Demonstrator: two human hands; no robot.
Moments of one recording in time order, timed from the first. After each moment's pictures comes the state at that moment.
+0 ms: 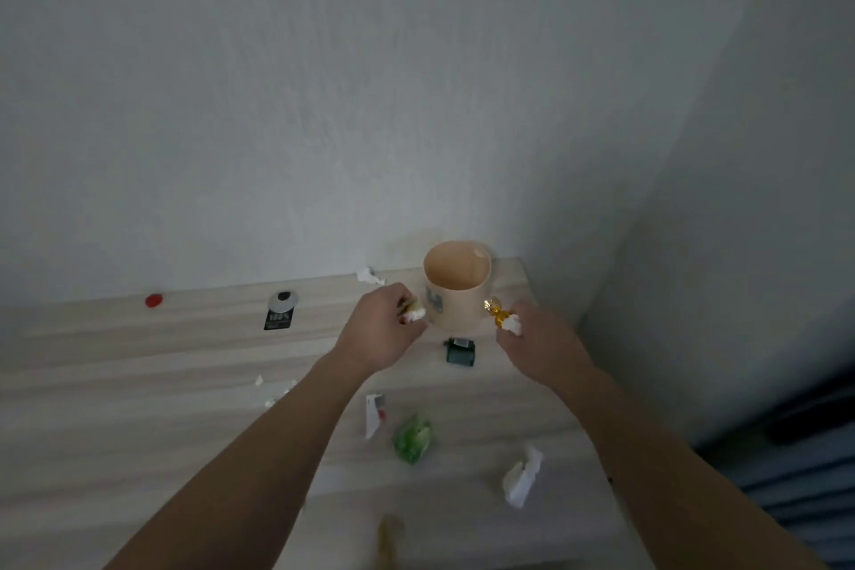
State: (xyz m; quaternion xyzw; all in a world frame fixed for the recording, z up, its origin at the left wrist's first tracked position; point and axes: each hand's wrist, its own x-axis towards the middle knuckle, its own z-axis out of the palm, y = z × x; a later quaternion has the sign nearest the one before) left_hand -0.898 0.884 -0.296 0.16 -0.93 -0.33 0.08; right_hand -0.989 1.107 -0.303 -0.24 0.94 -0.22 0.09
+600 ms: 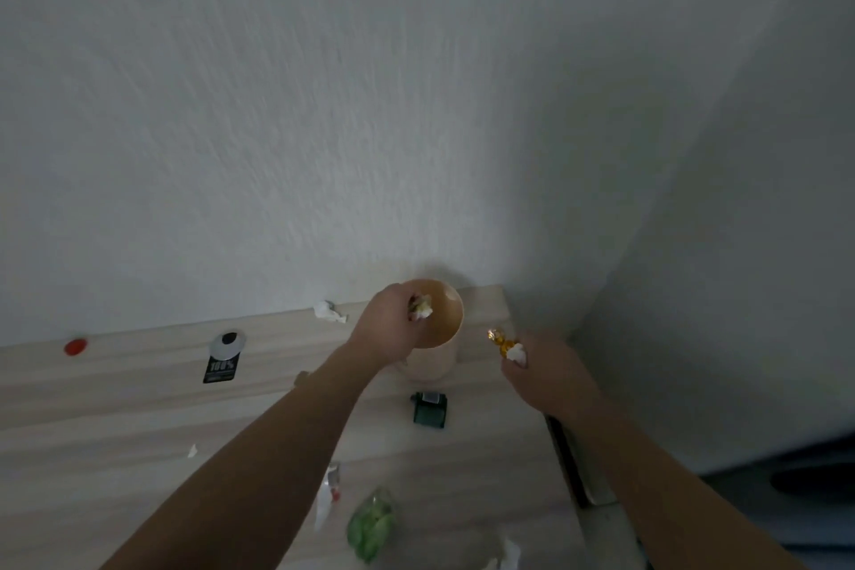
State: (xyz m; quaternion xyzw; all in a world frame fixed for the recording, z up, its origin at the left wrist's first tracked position) left_hand -1.068 0.883 -0.320 0.14 -0.94 -0.32 0.02; right_hand -1.119 1.115 -0.334 -0.20 0.95 -0.21 0.15
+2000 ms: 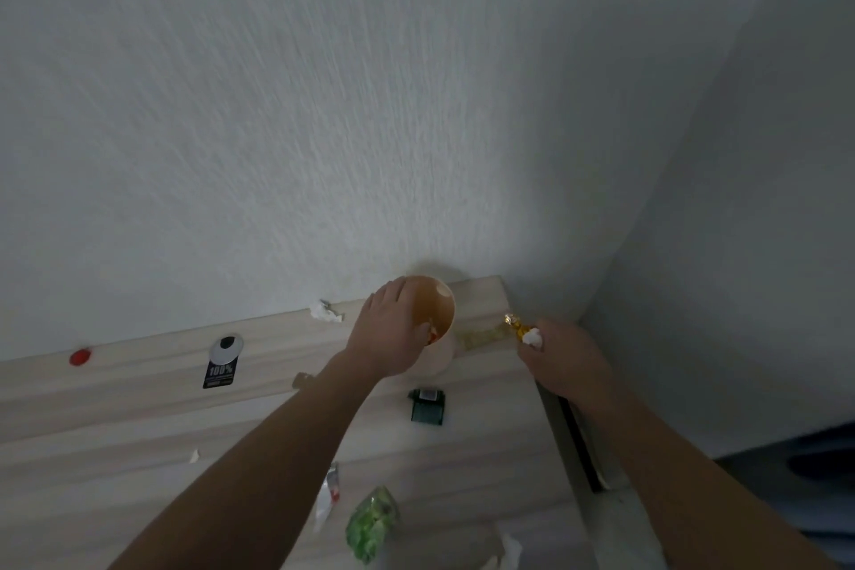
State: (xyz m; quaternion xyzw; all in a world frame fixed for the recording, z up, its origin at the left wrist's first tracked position) left_hand -1.081 0.892 -0.347 0.11 -0.98 -0.16 -0.01; right_hand -1.158 1.139 -0.356 -0.19 0.94 -0.22 0.16
